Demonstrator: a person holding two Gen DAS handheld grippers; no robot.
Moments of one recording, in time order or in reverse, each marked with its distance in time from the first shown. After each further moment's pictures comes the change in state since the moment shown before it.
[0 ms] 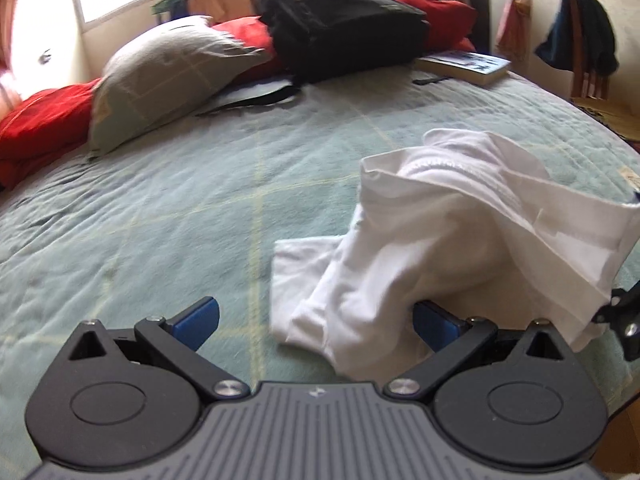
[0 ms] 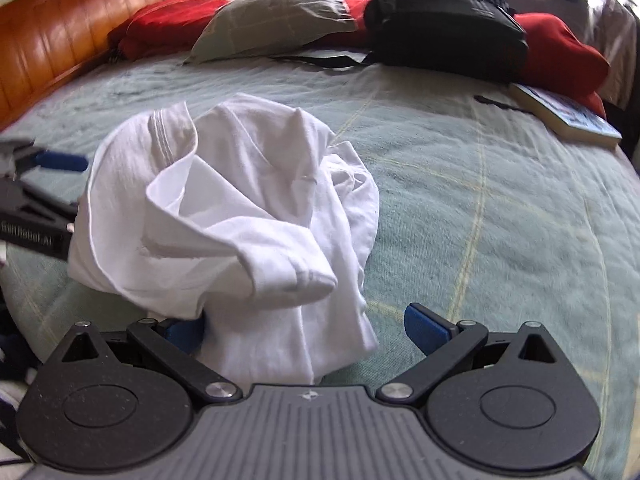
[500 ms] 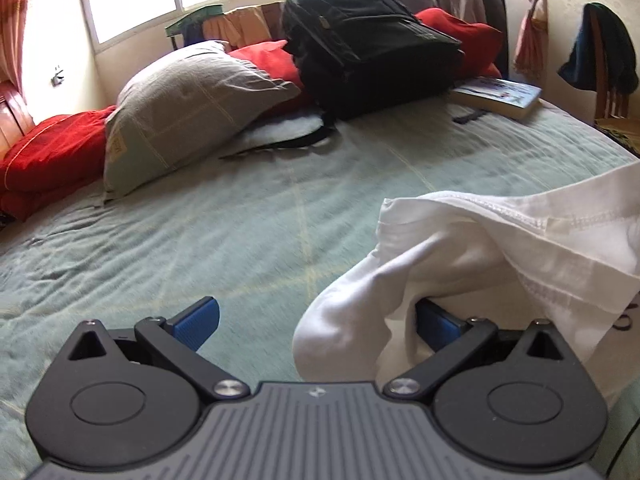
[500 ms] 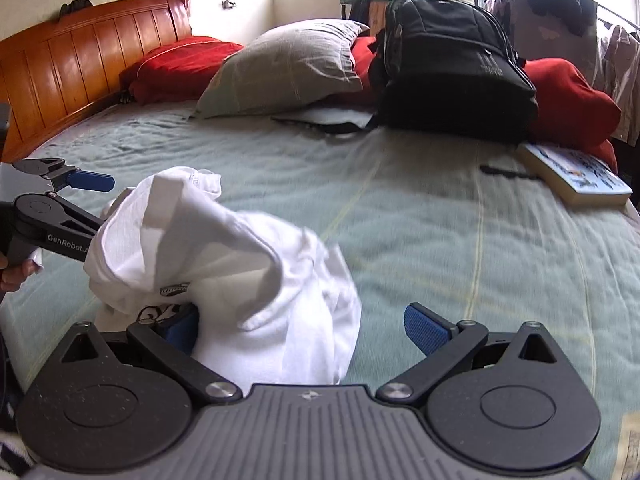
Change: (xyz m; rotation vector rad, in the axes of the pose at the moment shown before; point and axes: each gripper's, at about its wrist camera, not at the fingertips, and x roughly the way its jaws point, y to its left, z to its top) left arm 0.034 0.046 0.061 -0.013 -0.053 0.086; right arm -0.002 -0.027 0.070 -0.011 -0.131 0.040
